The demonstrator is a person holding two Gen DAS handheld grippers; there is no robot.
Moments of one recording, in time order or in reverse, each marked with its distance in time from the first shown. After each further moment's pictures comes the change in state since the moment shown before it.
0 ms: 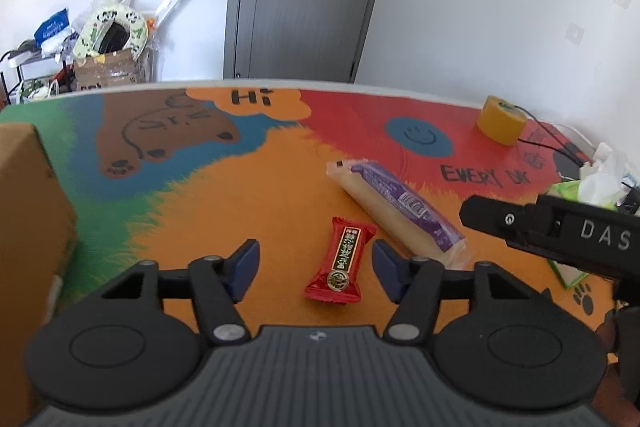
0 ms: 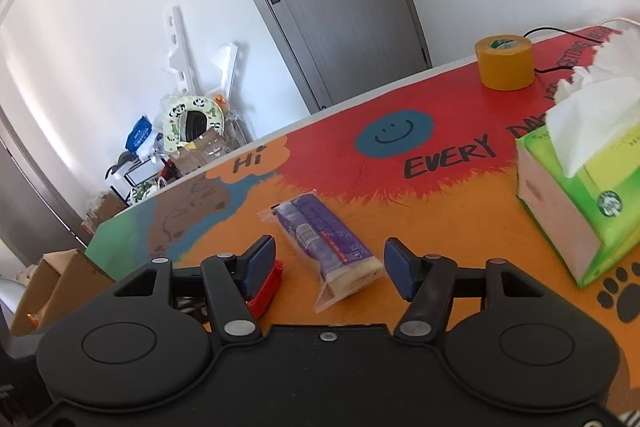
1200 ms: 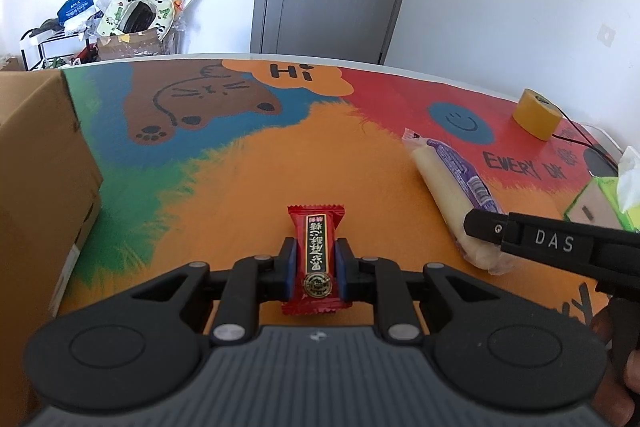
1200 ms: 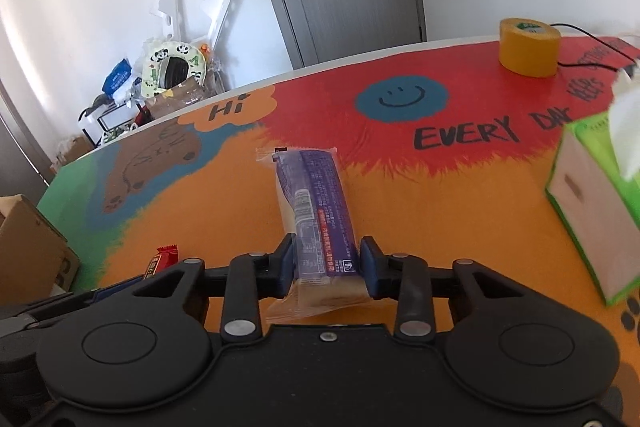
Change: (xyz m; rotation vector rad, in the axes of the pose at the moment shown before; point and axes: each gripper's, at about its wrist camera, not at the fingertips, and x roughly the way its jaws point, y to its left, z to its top) left arm 0.006 0.024 -0.011 -0.042 0.029 0.058; right arm 0.034 0.020 -0.013 -0.121 0.103 -0.096
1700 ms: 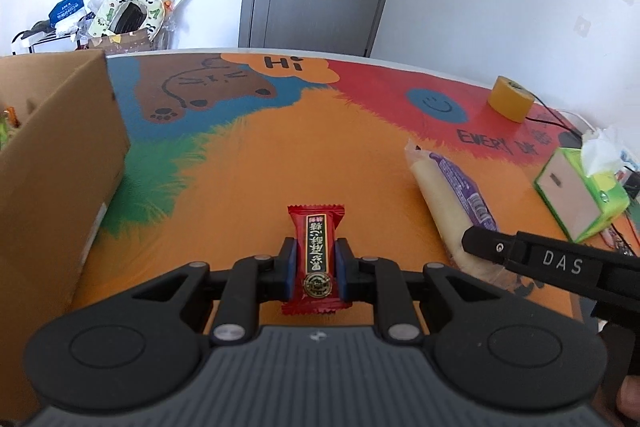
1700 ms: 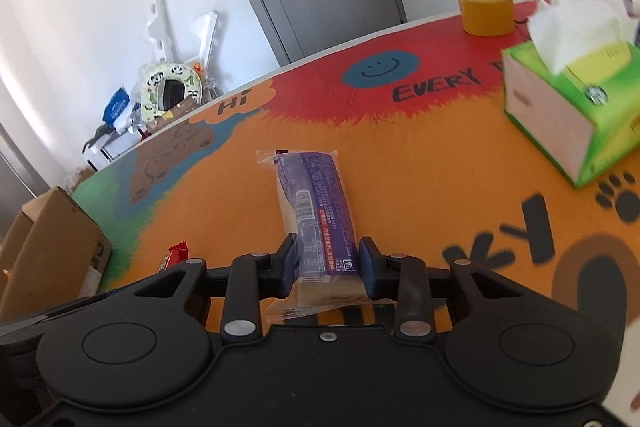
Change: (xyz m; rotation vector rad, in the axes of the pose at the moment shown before) left arm -0.042 0.008 -0.026 0.021 -0.002 -0.044; right arm -0.040 -0.003 -0.038 0.137 -0.025 0.021
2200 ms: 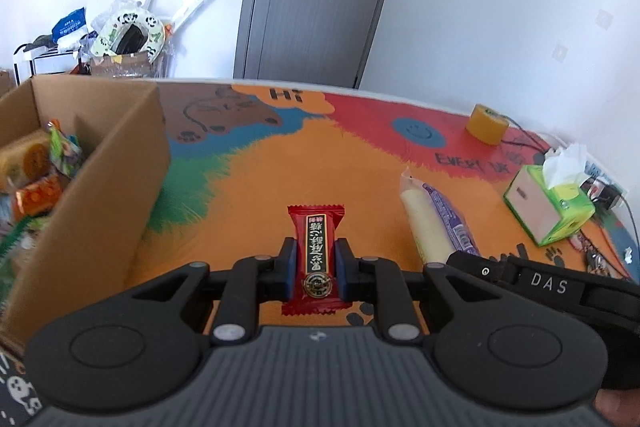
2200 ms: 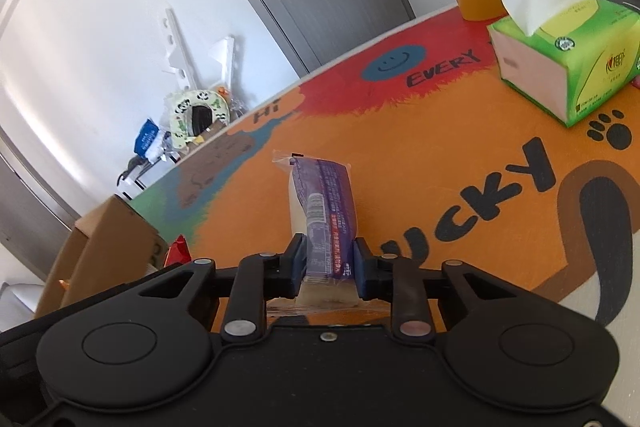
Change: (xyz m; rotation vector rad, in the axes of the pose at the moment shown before) left arm -0.057 0.015 -0.007 -0.011 -0.086 -0.039; right arm -0.034 0.004 -0.025 0.101 -0.047 0.108
